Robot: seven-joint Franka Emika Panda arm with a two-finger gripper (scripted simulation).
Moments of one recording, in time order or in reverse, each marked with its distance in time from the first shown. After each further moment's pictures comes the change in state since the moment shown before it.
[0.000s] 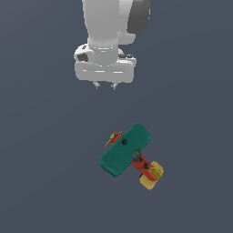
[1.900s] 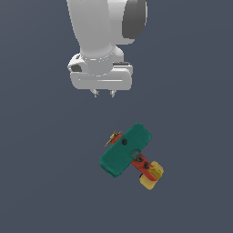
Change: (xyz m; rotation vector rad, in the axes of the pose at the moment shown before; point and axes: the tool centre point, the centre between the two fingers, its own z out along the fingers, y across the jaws) arm 0.033 0.002 0.009 0.078 -0.034 0.058
